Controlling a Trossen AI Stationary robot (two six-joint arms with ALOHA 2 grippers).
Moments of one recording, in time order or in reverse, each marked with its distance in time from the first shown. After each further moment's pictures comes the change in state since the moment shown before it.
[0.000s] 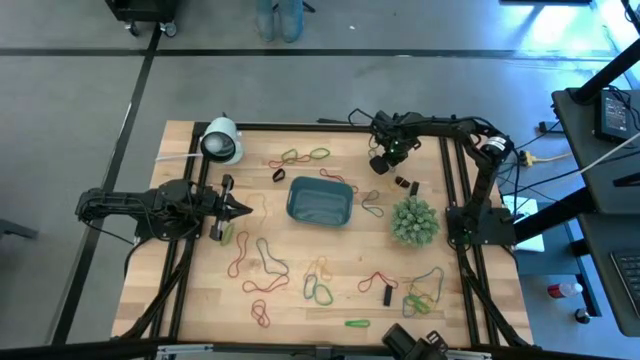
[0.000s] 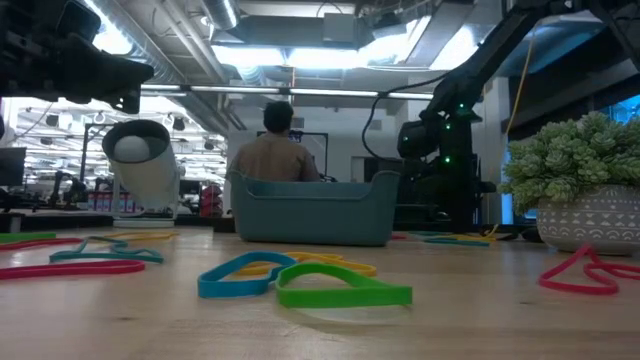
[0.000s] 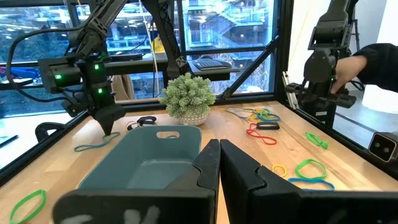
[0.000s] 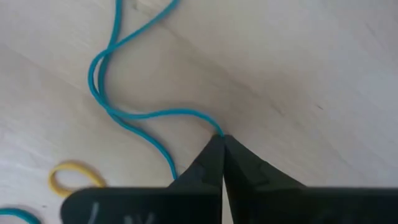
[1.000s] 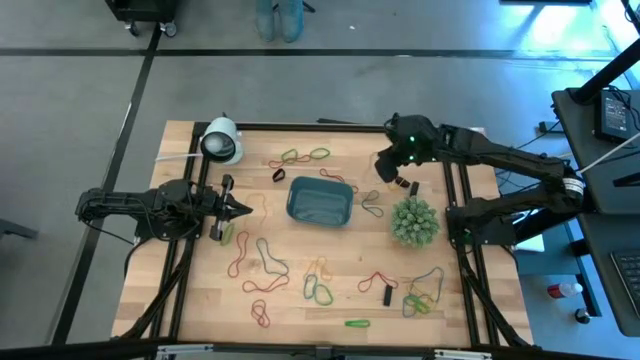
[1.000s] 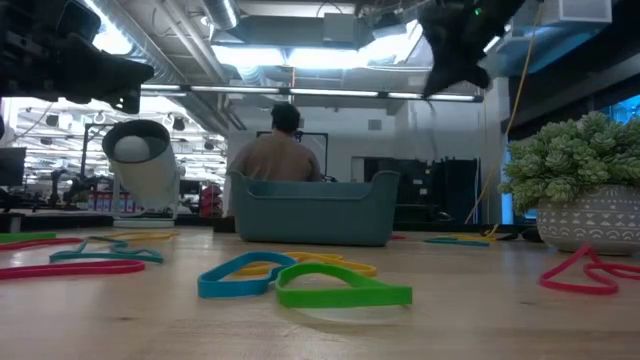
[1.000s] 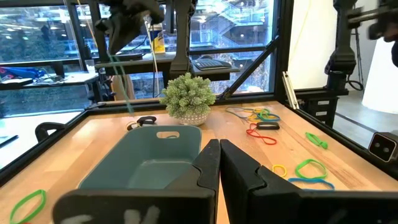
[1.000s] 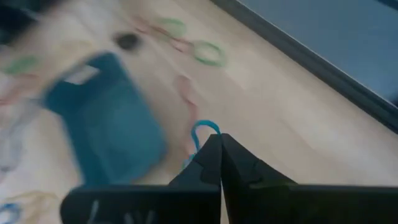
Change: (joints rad) left arm 0.000 0.000 0.000 0.000 0.000 0.000; right arm 0.423 -0.688 -0.004 0.095 0.037 0.193
